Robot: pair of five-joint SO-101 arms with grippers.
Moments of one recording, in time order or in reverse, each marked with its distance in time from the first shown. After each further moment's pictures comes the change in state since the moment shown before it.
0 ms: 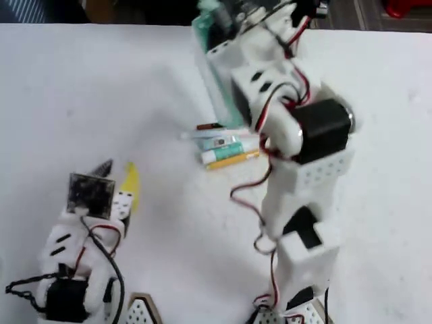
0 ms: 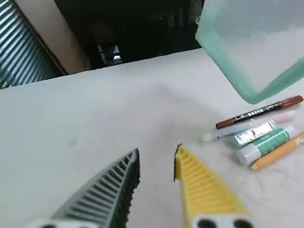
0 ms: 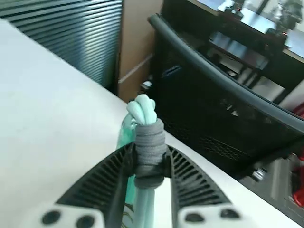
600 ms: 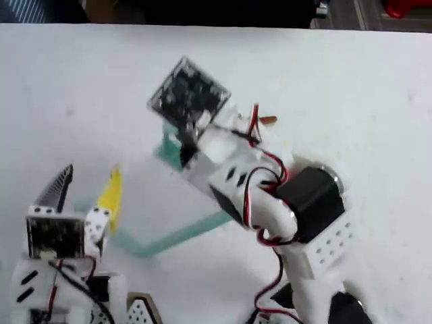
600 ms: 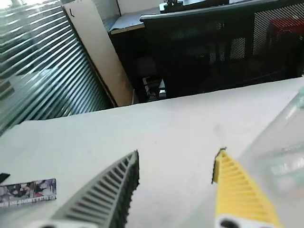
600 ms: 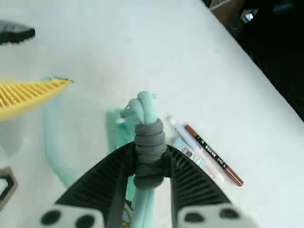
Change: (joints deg) left arm -8.6 -0.5 -19.3 11.3 -4.6; right arm -14.3 -41.1 65.5 -0.4 3.0
